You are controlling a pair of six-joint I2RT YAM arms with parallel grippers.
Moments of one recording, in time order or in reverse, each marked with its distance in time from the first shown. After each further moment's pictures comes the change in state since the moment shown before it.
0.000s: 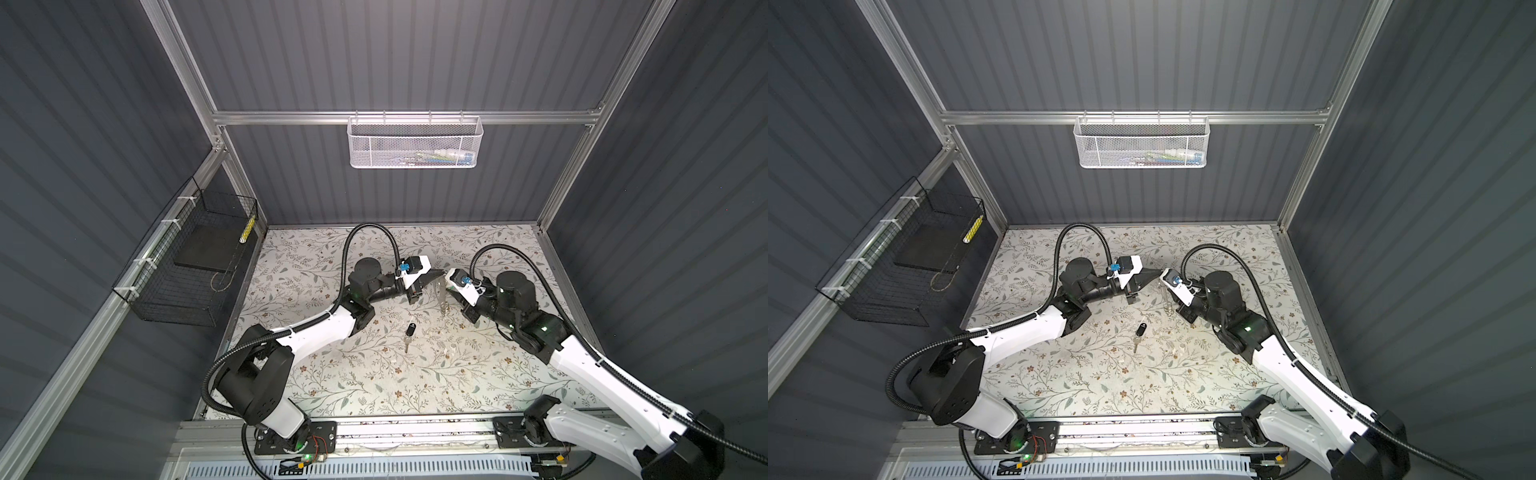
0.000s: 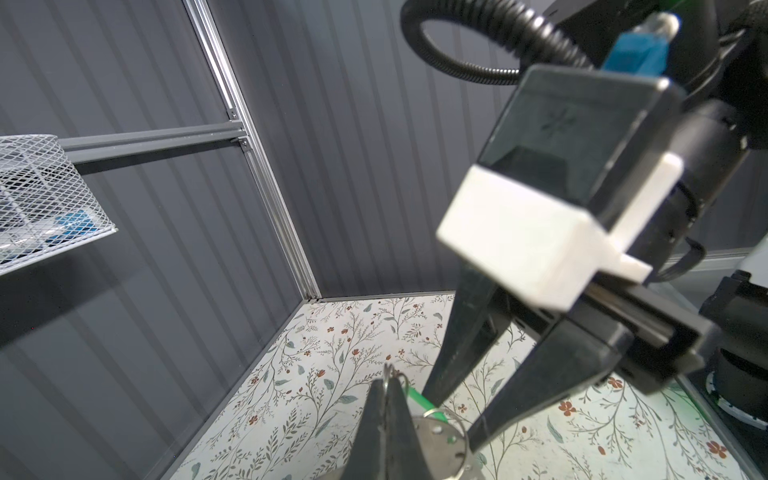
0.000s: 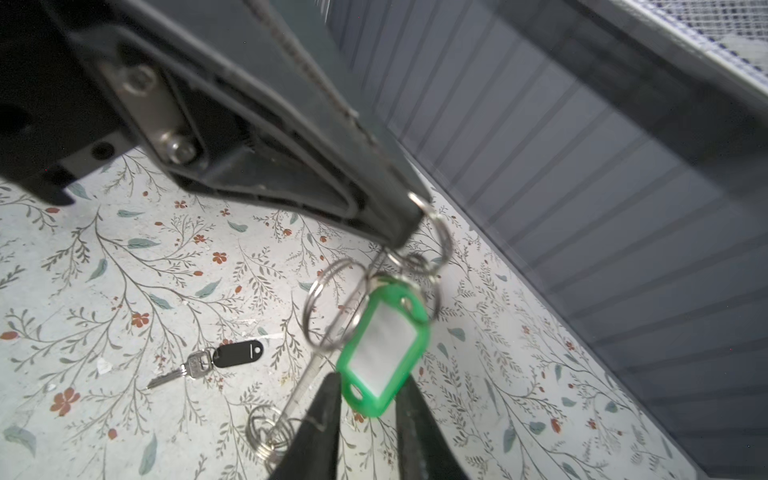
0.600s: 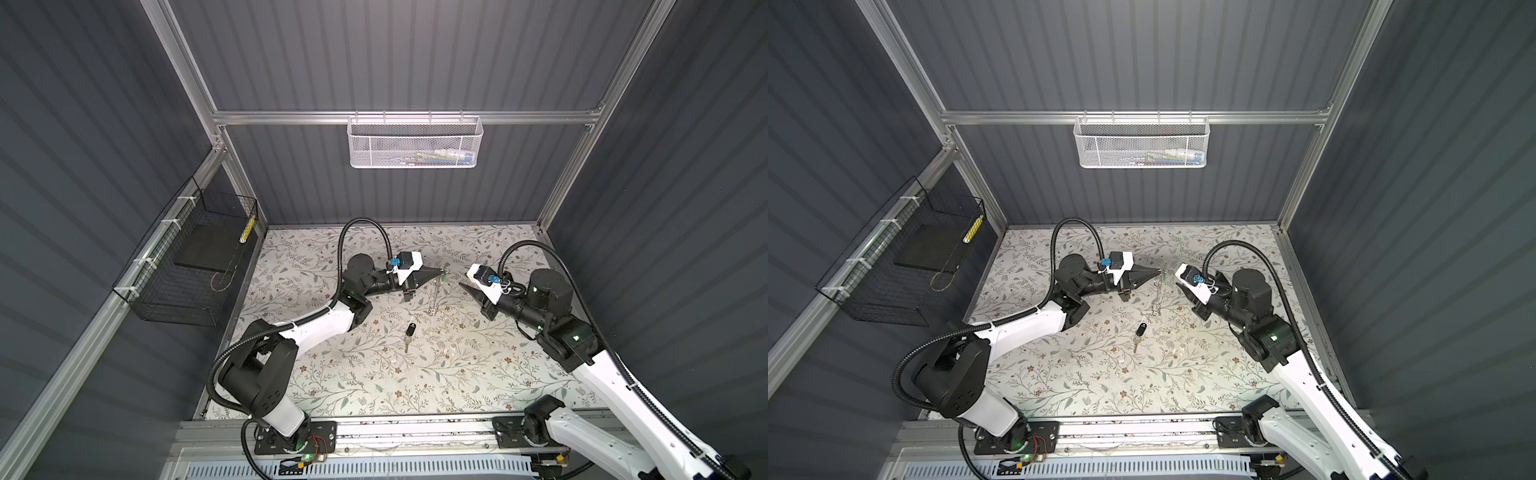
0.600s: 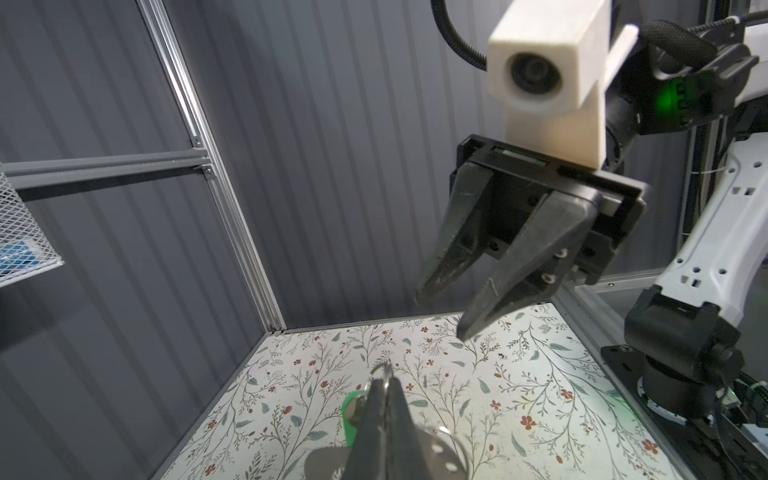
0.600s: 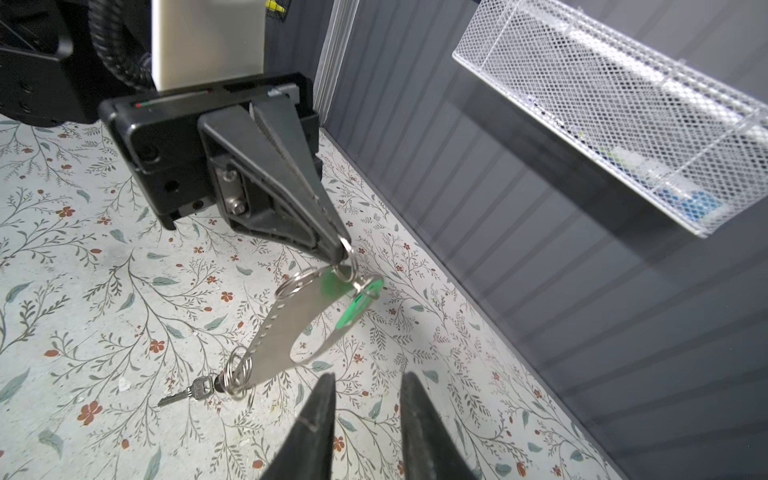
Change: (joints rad) left arm 0.040 0.031 0.019 0.106 0.202 -0.119; right arm -0.083 -0.103 0.085 -0.059 -0.174 -0.081
